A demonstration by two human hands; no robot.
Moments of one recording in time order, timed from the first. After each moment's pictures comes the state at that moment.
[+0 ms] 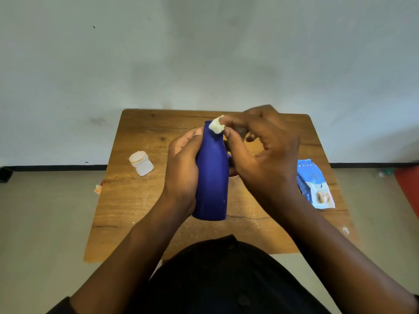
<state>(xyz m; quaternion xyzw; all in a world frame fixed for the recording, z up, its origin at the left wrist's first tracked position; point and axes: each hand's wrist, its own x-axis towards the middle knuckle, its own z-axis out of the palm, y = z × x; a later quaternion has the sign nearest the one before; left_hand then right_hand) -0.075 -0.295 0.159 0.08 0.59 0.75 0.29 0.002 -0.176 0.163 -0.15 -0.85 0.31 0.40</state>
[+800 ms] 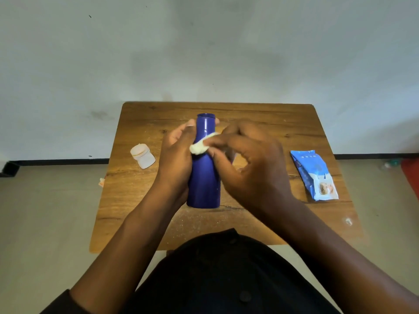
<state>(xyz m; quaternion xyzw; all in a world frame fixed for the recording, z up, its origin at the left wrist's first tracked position) -0.082 -0.298 0.161 0.04 0.59 0.74 0.31 0.015 -0.195 0.153 -0.11 -0.90 0.29 0.29</state>
